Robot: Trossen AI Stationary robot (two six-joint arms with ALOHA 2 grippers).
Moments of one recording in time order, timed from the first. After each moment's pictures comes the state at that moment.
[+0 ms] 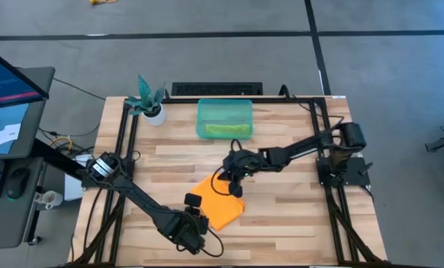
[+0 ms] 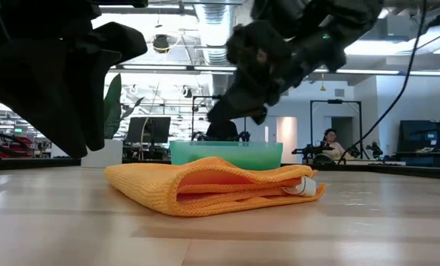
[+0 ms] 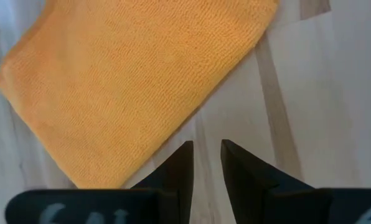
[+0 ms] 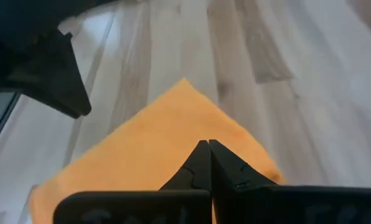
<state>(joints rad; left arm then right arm) -0.66 1.99 1.40 -0.85 -0.42 -0.41 0.08 1.80 0.94 0.24 -0.12 0.21</state>
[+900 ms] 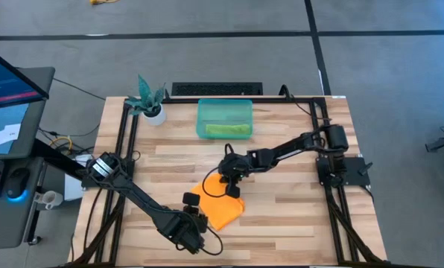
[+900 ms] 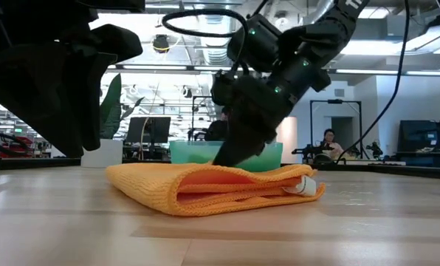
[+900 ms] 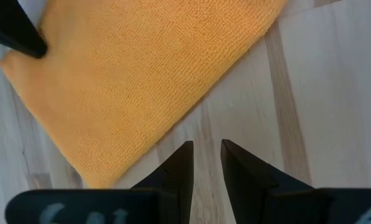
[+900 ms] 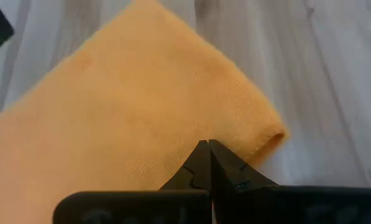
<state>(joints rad) -0.66 1.99 1.40 -0.88 -0.42 -0.44 0.06 1.98 1.06 0.06 -0.16 0.17</state>
